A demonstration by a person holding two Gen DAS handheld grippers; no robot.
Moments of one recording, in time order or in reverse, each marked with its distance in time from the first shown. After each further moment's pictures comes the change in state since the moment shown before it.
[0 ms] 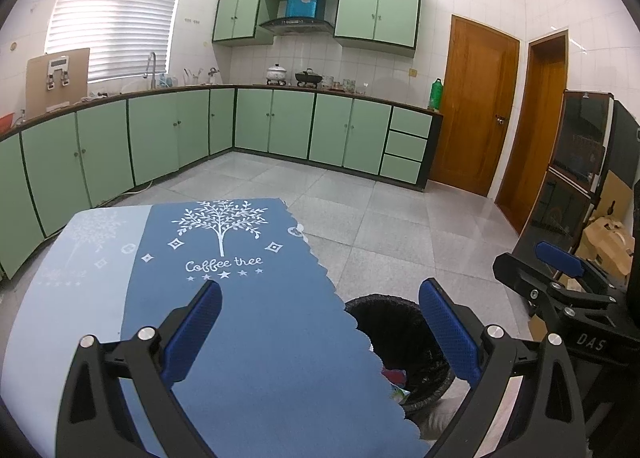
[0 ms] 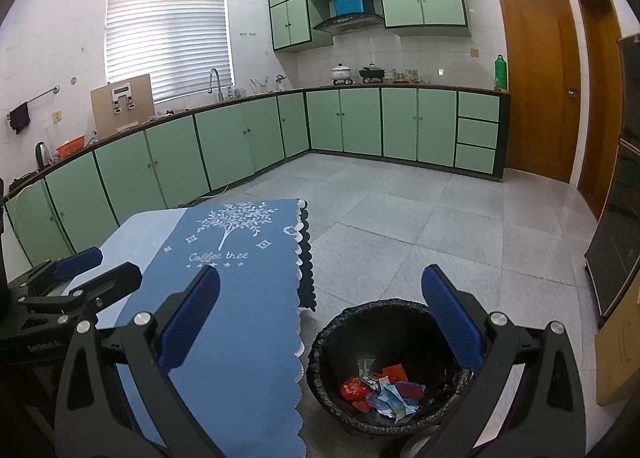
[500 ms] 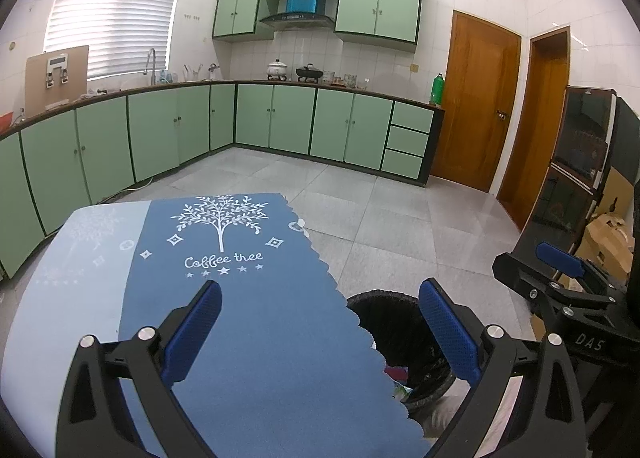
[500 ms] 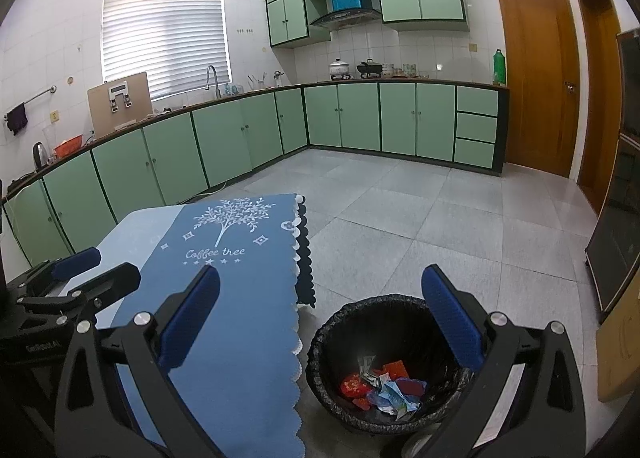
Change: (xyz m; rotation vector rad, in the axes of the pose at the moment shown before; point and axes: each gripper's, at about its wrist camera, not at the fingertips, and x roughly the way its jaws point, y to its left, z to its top) left arm 0.007 -0.002 -0.001 0.002 0.017 0.006; right arm 0.005 0.000 -0.002 0.008 0.013 -0.004
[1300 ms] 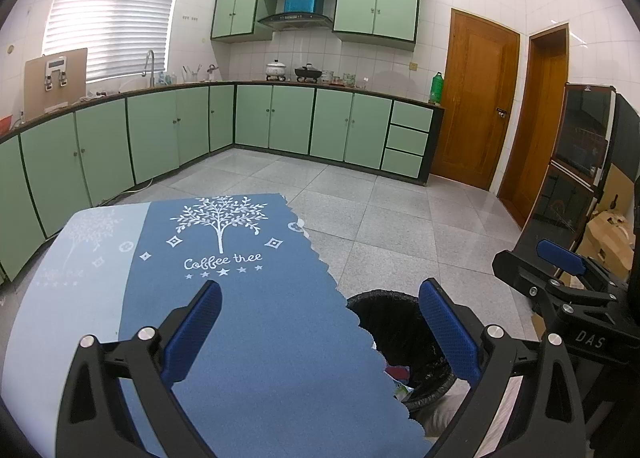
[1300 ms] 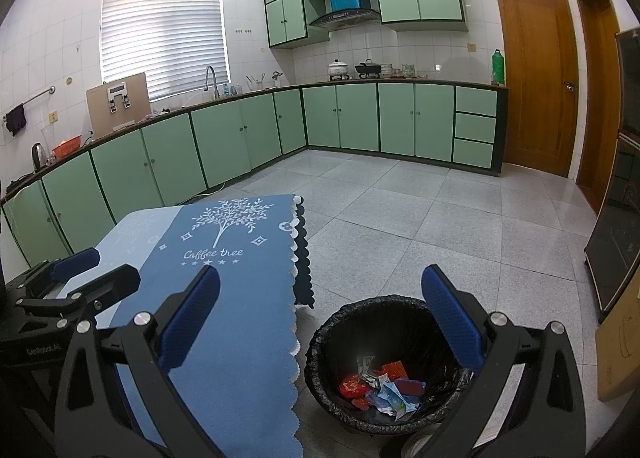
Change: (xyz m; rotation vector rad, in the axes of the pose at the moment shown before) left arm 0.002 0.000 -0.001 0.006 -0.001 0.001; right arm 0.003 0.000 -0.001 -0.001 0.000 -0.003
